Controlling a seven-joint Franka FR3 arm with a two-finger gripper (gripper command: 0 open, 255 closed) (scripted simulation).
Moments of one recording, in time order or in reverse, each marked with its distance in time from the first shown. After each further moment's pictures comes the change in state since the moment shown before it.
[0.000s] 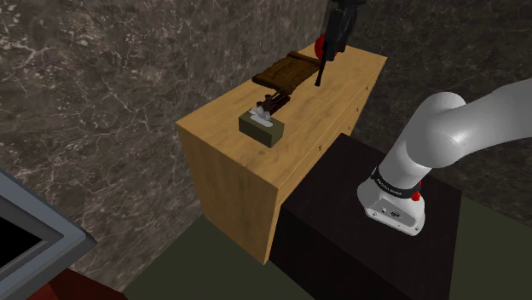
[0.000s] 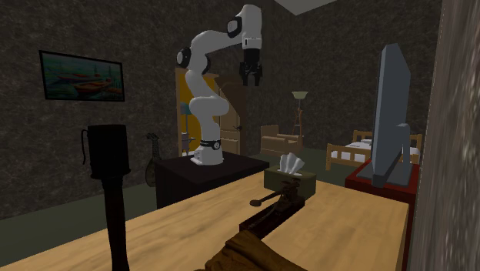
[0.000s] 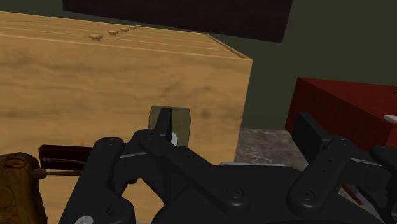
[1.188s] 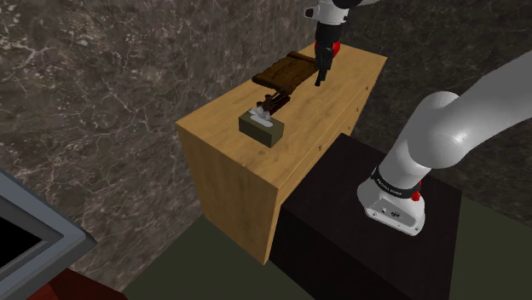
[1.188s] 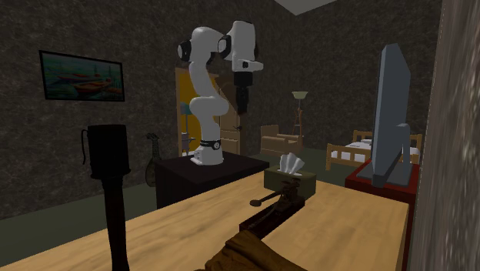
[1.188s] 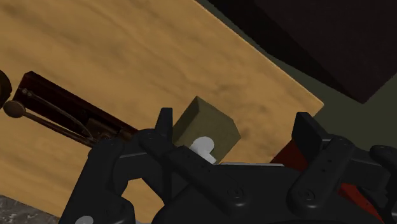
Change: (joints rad) arm 0.051 0.290 -0.339 -0.111 -0.214 0.415 -0.718
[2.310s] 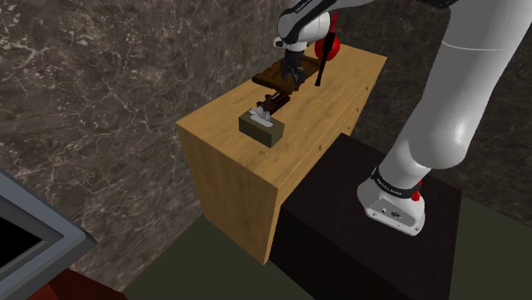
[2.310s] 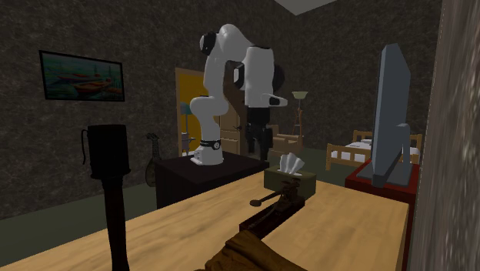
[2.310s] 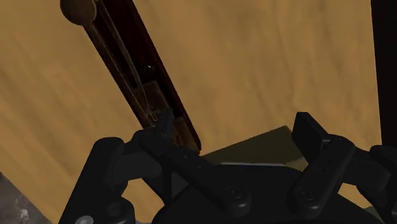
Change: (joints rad) arm 0.039 0.698 -0.148 0.338 0.249 0.344 -0.824
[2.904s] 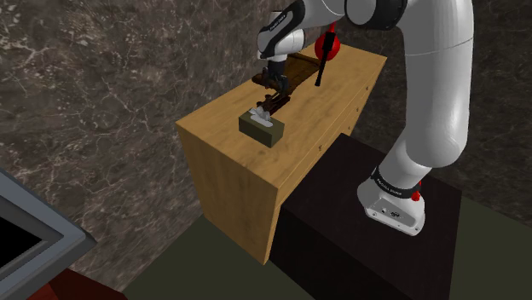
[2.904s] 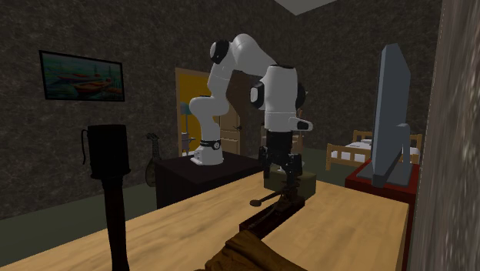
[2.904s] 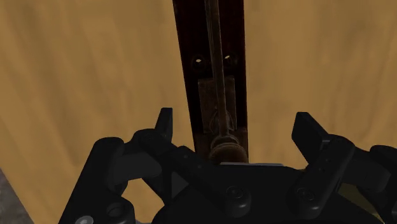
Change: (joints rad) arm -0.091 0.324 0.111 0.291 0.113 0.033 -0.293
